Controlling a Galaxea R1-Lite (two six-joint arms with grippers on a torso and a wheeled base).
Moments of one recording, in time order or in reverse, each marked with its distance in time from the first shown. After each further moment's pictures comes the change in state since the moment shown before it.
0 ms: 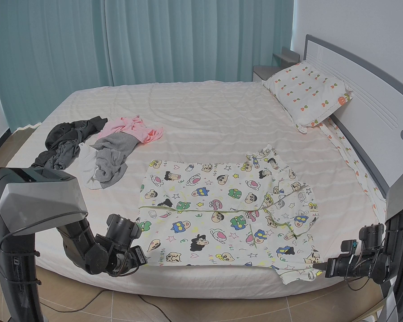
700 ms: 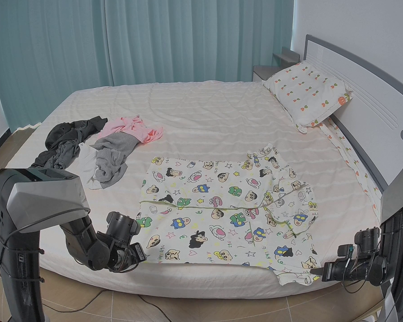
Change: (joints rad) left arm 0.028 0.056 -0.035 -0.004 -0.001 0.018; right arm 0.019 0.054 0.000 0.048 -0.036 0.033
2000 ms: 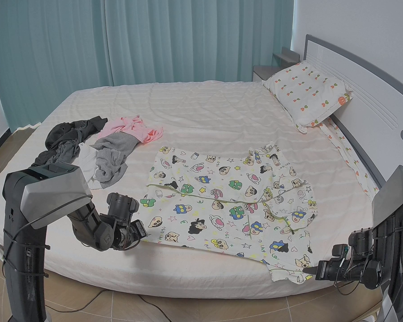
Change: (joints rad) left arm 0.082 0.086 -0.236 0.001 -0.001 0.047; right arm 0.074 0.049 -0.003 -0.113 0.011 0.139
